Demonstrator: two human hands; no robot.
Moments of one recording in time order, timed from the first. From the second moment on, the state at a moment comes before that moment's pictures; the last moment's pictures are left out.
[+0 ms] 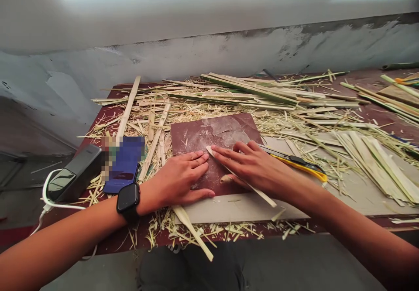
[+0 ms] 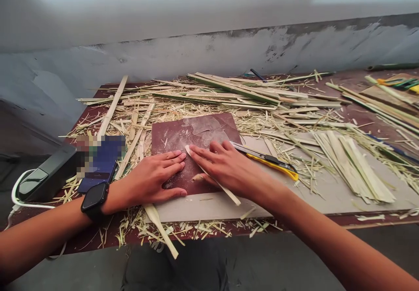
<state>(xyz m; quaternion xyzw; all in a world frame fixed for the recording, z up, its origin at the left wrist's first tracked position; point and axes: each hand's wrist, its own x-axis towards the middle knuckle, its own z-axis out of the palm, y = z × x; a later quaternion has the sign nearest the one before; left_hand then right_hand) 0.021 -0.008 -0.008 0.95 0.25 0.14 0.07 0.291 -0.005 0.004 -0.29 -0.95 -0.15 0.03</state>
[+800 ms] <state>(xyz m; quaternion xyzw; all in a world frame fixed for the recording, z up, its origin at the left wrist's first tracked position) 0.022 -0.008 -0.008 0.95 0.25 0.16 0.07 0.298 -0.044 0.009 -0.29 -0.94 -0.17 0.01</state>
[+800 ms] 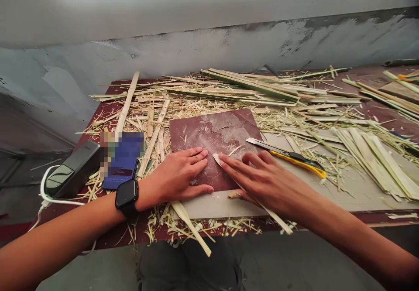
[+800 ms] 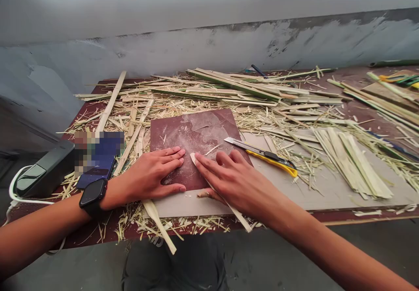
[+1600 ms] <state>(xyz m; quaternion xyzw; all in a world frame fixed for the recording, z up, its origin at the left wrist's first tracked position) 0.021 -0.008 -0.004 0.95 0.25 0.14 0.07 0.303 -0.039 0.023 -0.25 -0.95 -0.19 -0.01</state>
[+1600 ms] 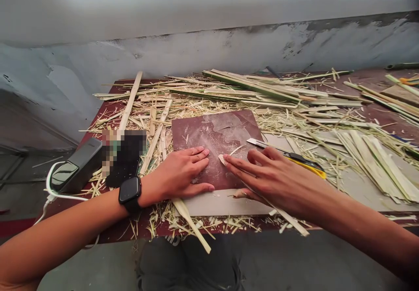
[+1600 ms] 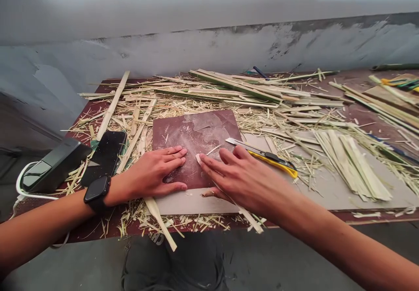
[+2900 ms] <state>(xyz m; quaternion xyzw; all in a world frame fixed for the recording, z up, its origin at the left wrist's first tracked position) 0.022 -0.010 -0.005 0.95 0.26 0.15 0.07 0.276 -0.010 0.008 -0.30 -0.94 -0.15 0.01</state>
